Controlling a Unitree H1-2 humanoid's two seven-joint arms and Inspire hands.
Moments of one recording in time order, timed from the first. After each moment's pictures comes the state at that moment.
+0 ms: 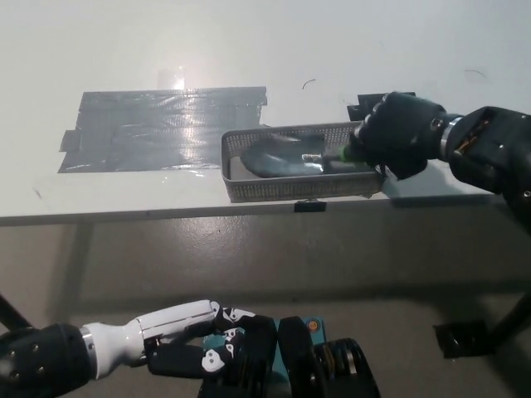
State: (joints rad) left_arm -0.33 0.63 -0.44 -0.35 -0.22 0.46 -0.58; right_arm -0.98 -0.47 0.57 0.46 -0.96 -0.30 0.47
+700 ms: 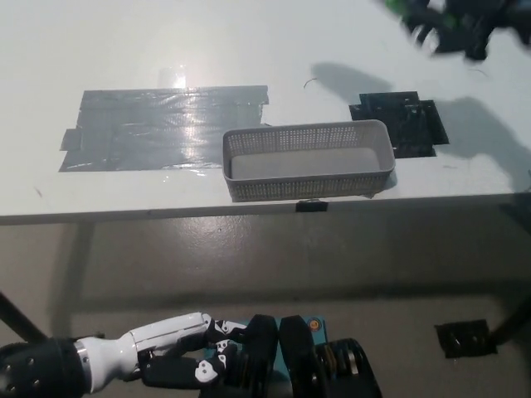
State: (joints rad) left_arm -0.28 0.63 -0.42 -0.34 -0.22 0.46 -0.57; right_arm -1.12 -0.52 0.16 0.48 -0.61 -0.13 0.59
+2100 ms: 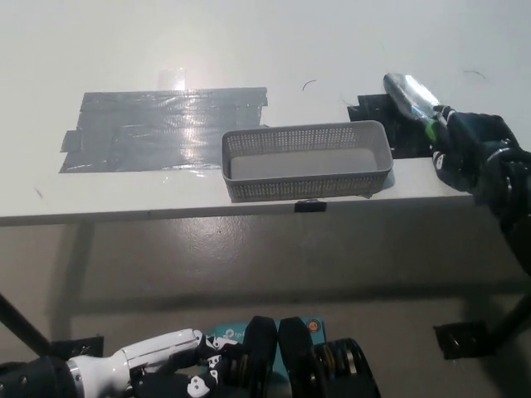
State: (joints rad) left_arm -0.22 0.64 -0.41 -0.35 -0.22 0.46 -0.57; right_arm -0.90 -0.38 0.42 0.82 -0.84 0.23 0.19
